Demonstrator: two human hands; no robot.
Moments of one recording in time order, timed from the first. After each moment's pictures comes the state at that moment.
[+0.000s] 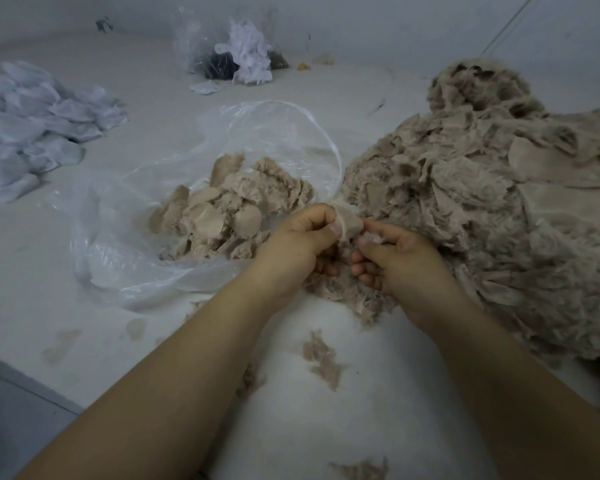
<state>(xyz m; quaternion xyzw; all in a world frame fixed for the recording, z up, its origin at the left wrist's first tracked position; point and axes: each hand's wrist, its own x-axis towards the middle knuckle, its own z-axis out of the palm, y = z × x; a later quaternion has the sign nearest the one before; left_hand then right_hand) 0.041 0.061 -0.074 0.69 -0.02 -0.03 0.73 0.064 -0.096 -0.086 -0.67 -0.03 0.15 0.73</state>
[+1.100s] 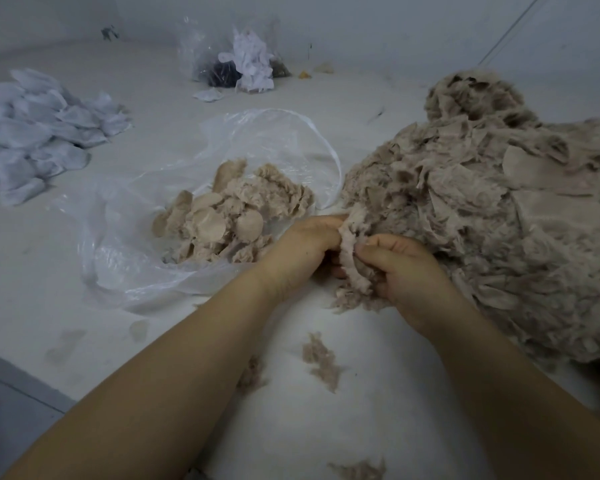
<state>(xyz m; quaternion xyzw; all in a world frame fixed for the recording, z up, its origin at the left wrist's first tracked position) 0.057 0.054 -0.074 0.68 -0.01 -0.08 0.73 0.058 -0.097 -0.083 -0.69 -0.07 0.16 0.71</state>
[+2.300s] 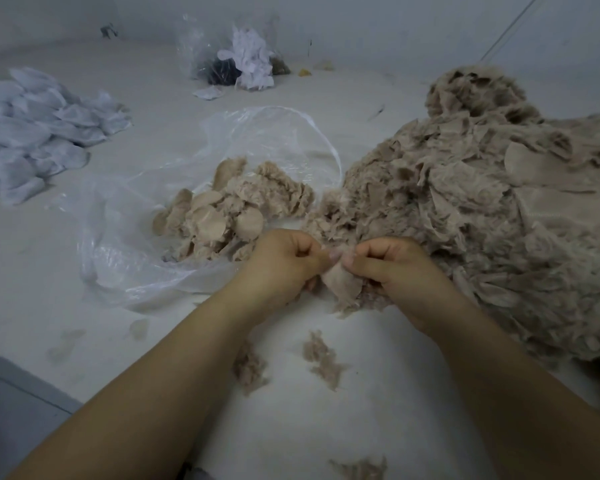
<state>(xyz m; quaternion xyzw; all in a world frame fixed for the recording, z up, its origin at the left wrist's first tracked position) 0.026 0.080 -0.078 0.79 0.03 -0.03 0.61 0.058 -0.100 -0.085 -0.69 -0.11 0.18 0.70</state>
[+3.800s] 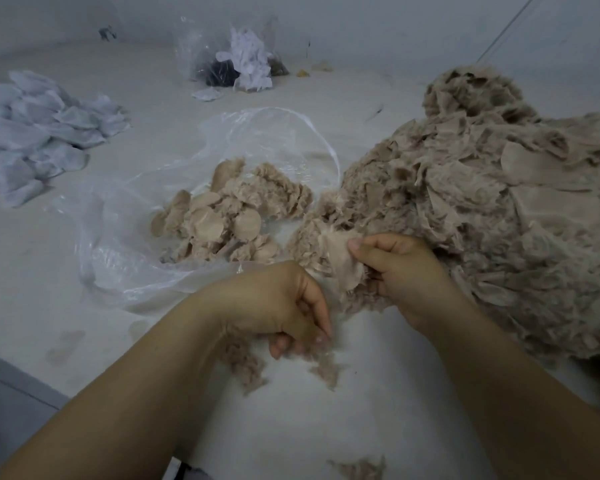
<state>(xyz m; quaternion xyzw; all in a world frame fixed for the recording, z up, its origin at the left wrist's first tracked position) 0.005 0.096 -0.056 0.82 -0.08 -0.32 0.48 0.062 -0.097 -0.090 -0.69 -0.05 0.14 0.71</state>
